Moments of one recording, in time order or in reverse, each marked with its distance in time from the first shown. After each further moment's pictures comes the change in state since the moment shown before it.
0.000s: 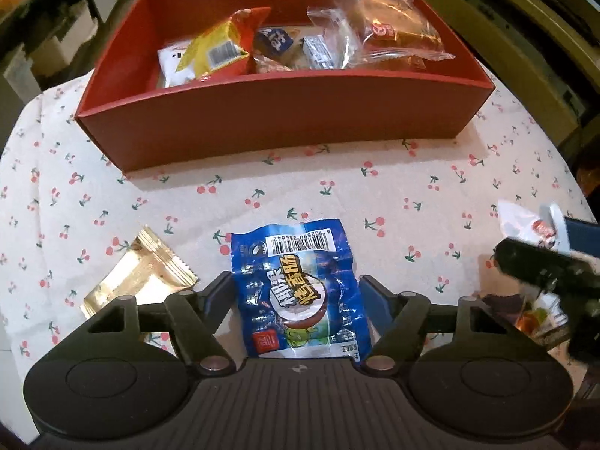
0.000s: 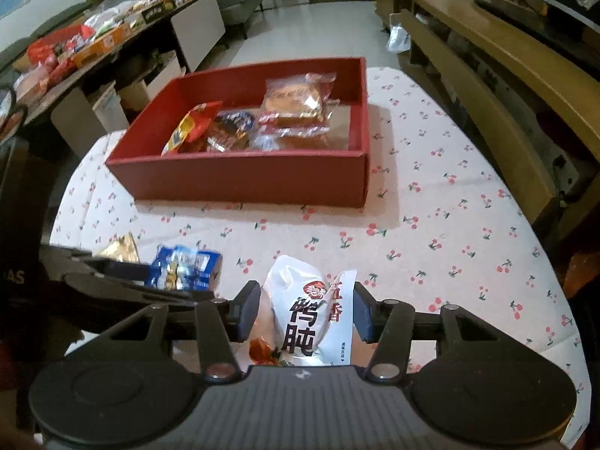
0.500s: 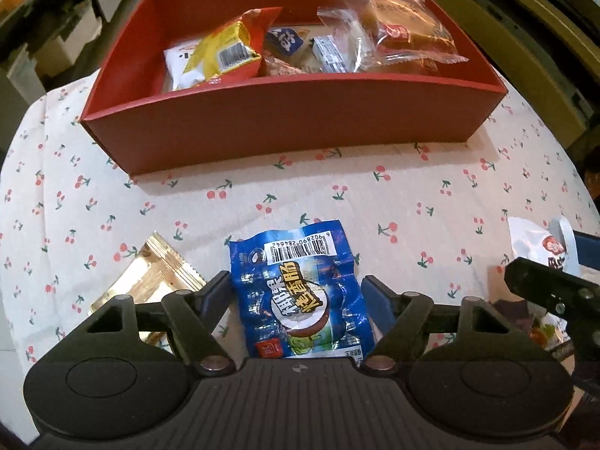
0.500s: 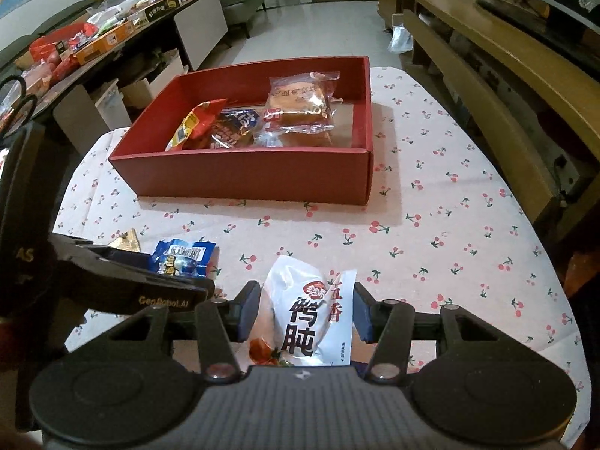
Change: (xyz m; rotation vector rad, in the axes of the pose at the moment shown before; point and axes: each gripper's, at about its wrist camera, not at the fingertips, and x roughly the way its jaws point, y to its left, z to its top) left arm 0.012 0.010 0.009 0.001 0.005 0.017; right arm 0.002 0.005 -0.003 -0.018 0.013 0.002
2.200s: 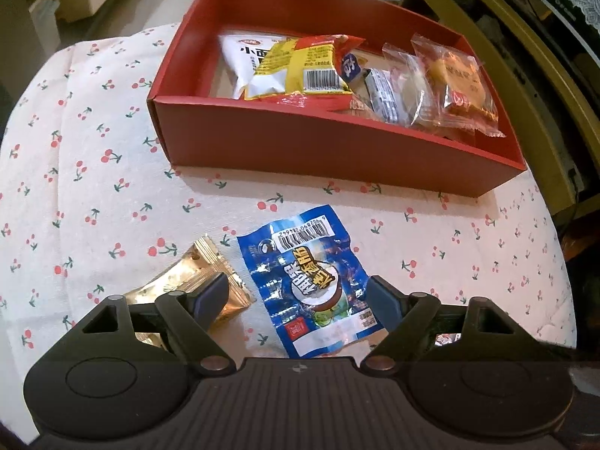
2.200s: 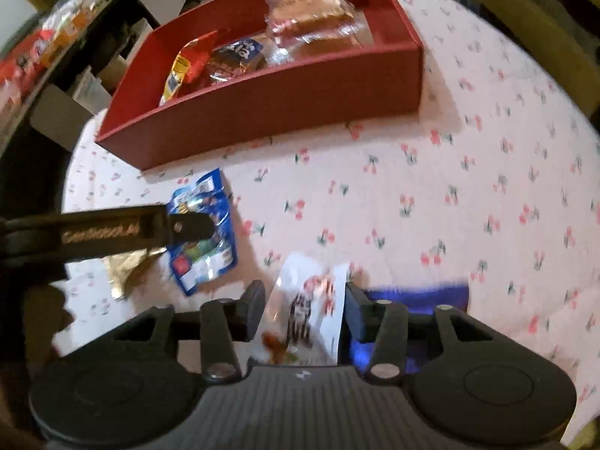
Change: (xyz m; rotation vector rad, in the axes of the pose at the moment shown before) left arm -0.018 0.057 0.009 -0.196 0.017 -0.132; right arm 0.046 0.029 0.001 0.199 0.226 0.055
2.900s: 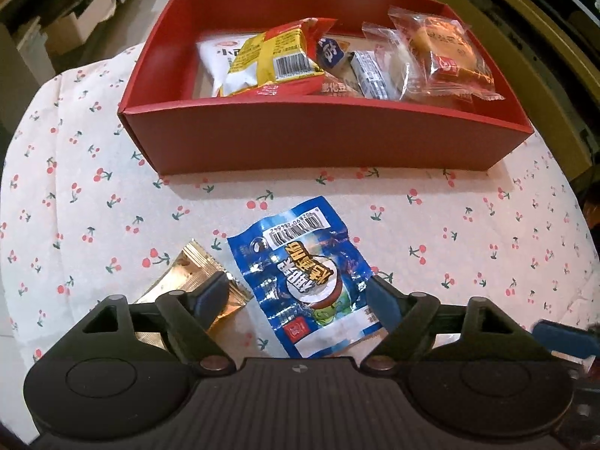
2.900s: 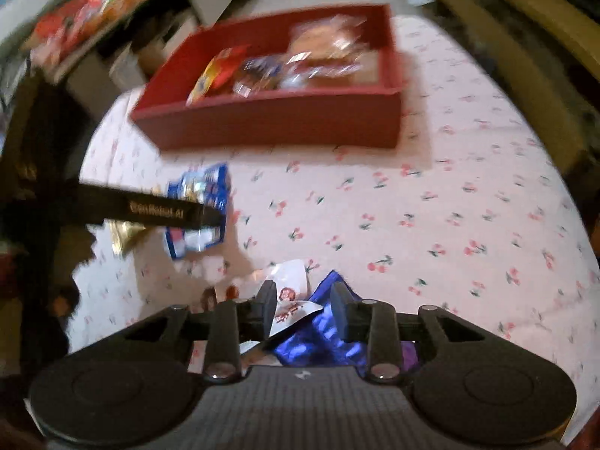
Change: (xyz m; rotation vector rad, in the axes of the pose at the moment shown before) left arm 0.011 -0.020 -0.007 0.112 -0.005 0.081; right arm -0.052 -0.022 -0.027 -0.150 -0.080 0.024
